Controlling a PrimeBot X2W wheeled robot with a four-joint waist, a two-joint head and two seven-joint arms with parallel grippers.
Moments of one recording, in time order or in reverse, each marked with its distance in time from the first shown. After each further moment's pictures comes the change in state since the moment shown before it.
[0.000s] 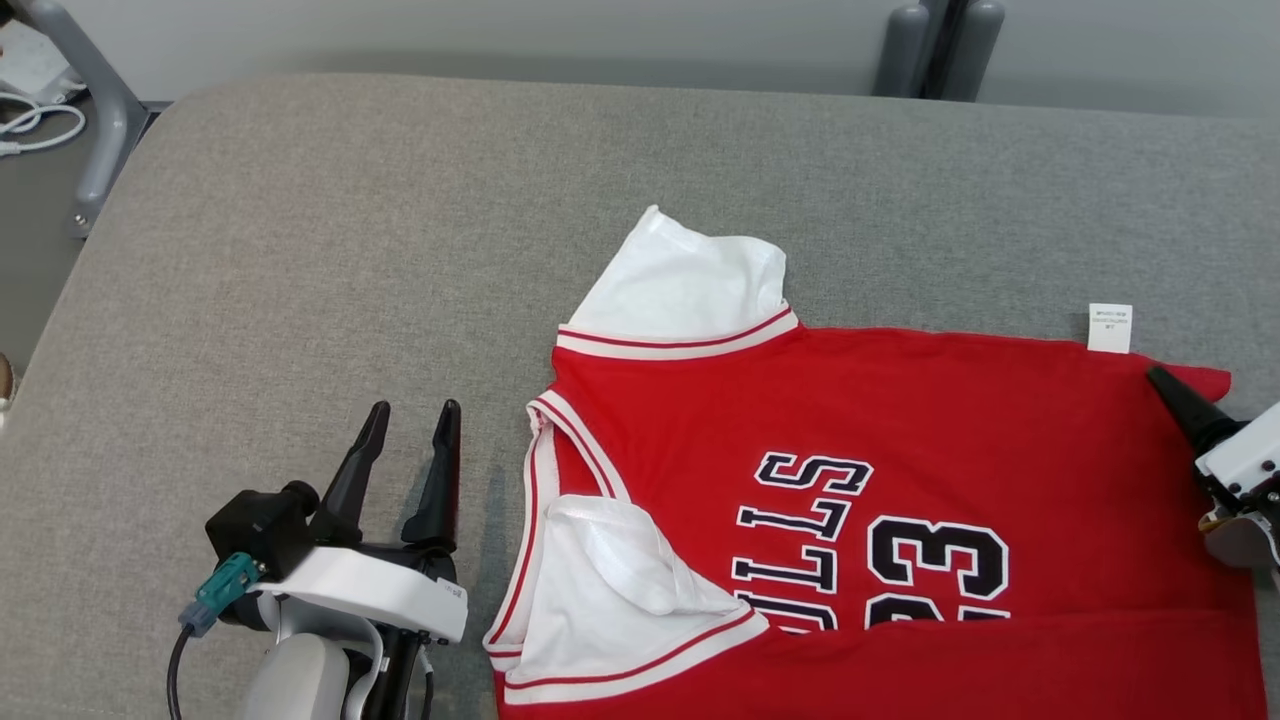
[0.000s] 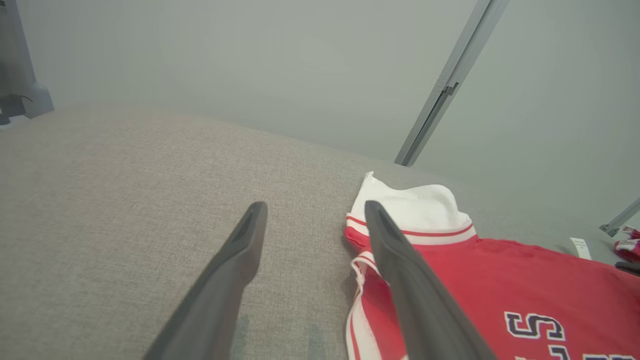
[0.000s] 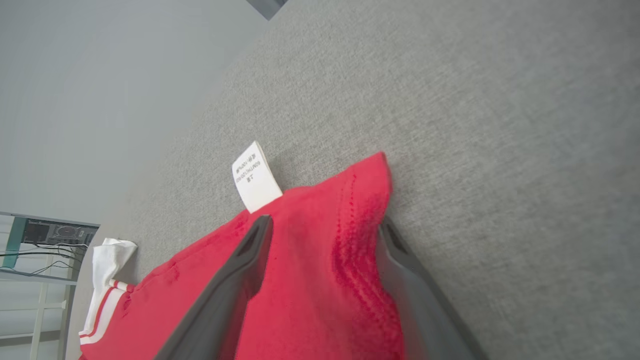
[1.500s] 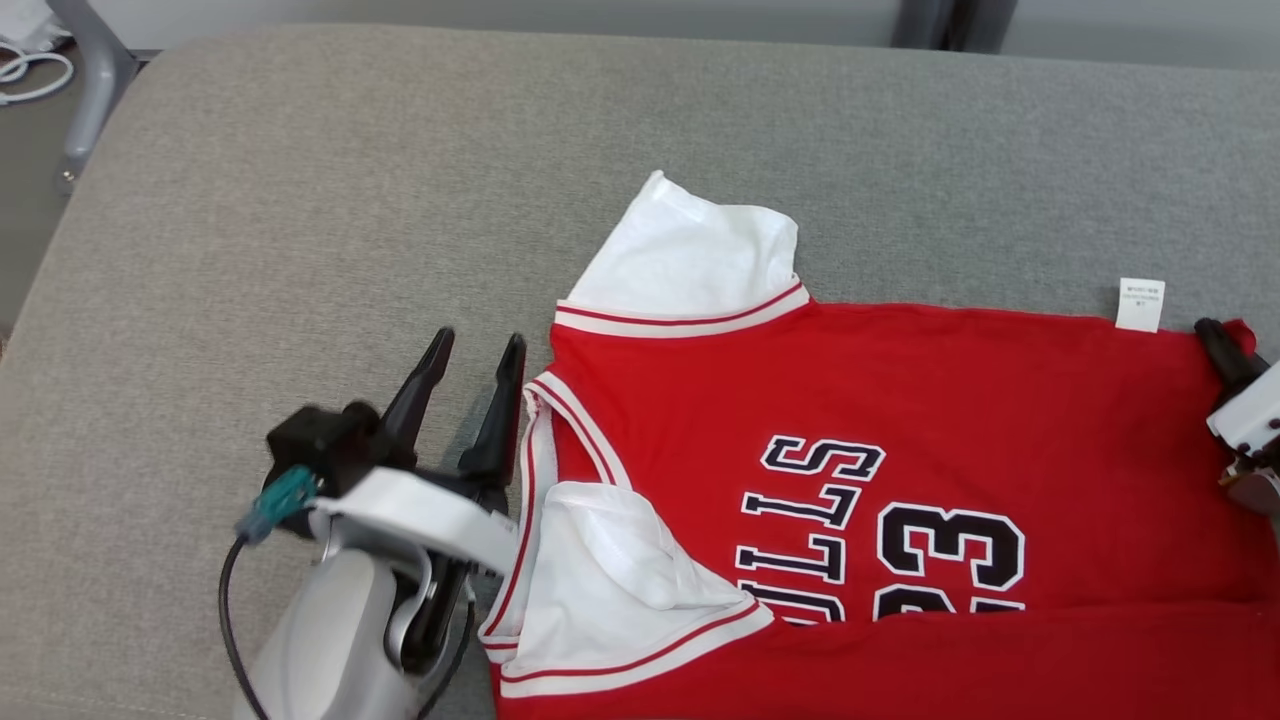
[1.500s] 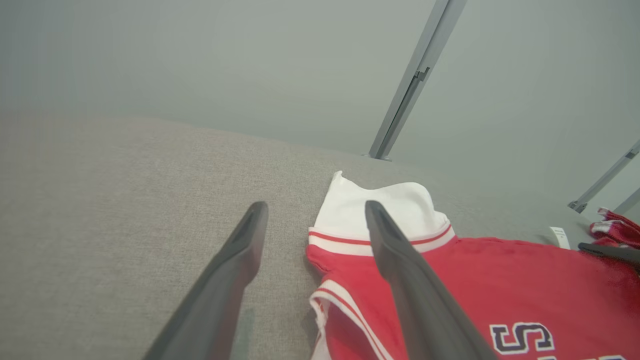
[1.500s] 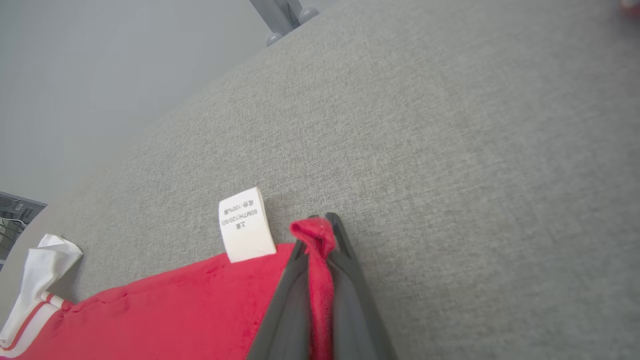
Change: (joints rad) left arm -0.136 -0.001 -0.118 0.051 -0.031 -0.001 0.000; right arm -0.119 -0.073 0.211 0.030 -0.019 0.000 -0.139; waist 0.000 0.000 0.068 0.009
